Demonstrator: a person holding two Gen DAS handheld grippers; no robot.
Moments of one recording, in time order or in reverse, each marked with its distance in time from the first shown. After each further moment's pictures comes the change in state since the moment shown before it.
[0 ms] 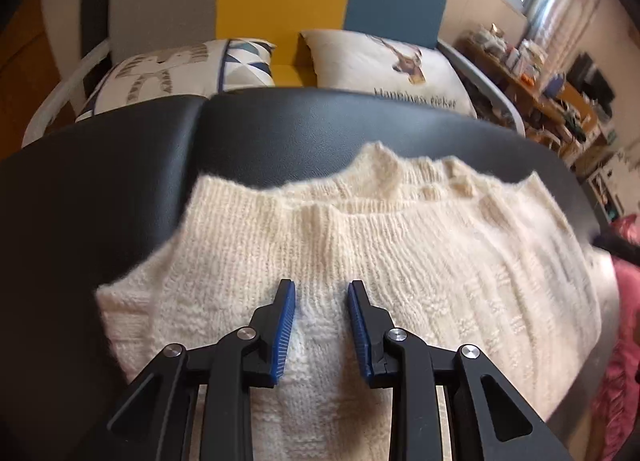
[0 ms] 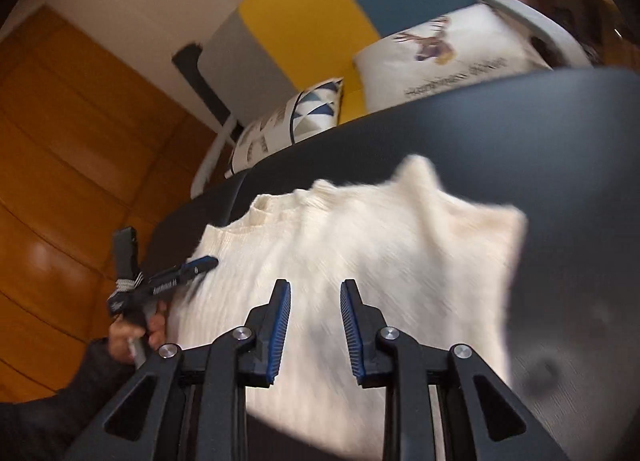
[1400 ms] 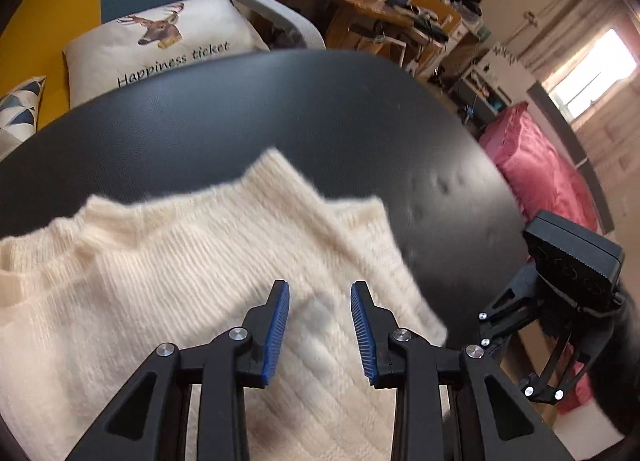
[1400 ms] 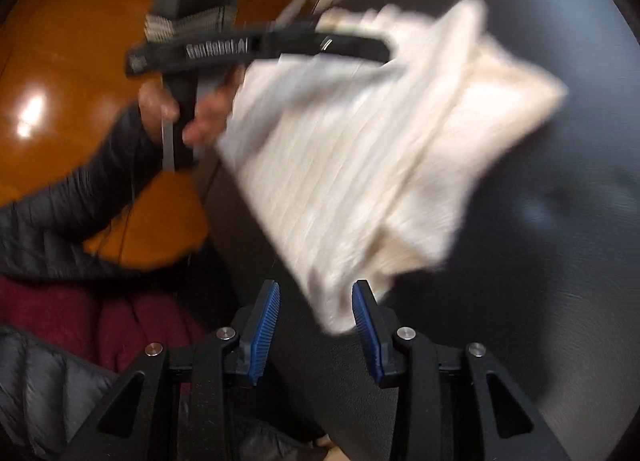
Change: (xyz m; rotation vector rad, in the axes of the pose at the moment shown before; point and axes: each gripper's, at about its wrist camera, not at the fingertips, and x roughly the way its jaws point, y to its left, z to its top) left arm 0.039 -0.263 0.010 0.364 0.223 -0.400; right arm -0.018 -0.042 -0.073 -0.248 0.440 0.252
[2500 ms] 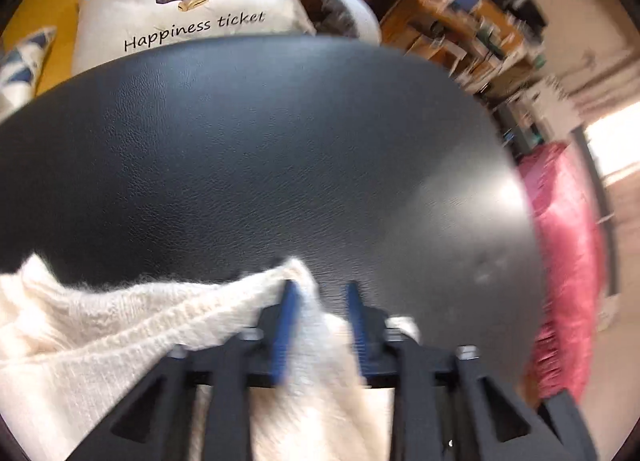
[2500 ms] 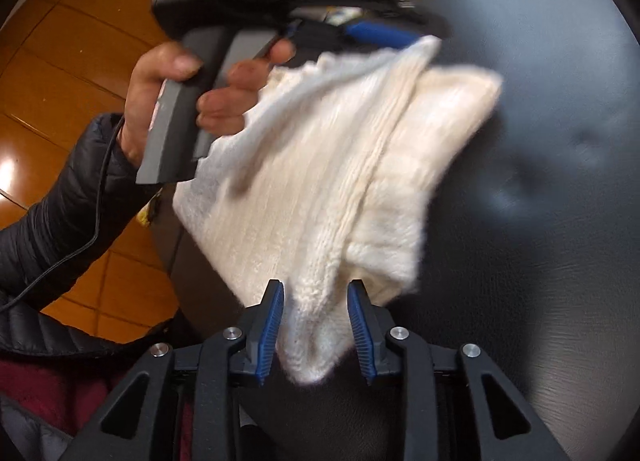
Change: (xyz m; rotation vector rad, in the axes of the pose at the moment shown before) left arm 0.057 -0.007 0.062 -0.208 0.054 0.014; right arm 0.003 -0.001 -0.030 0.115 -0.205 -0.127
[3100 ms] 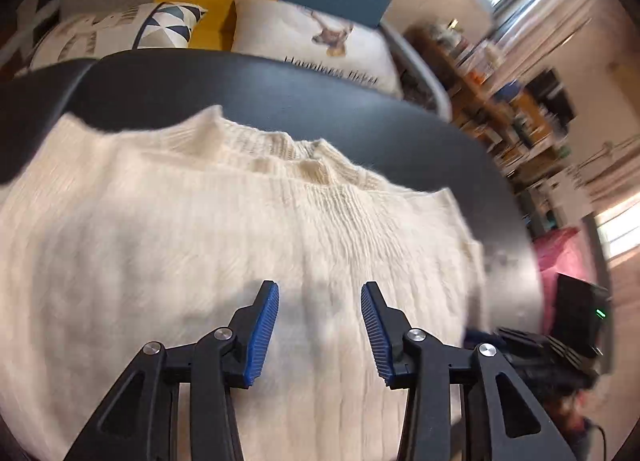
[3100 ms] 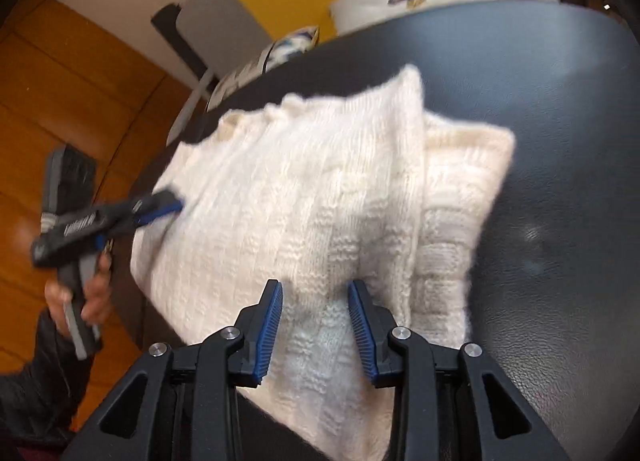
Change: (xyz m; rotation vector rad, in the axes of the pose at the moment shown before) left arm -0.154 0.140 -0.174 -0.210 -0.262 0.050; right arm 0.034 0.023 0.031 0.122 -0.121 -0.212
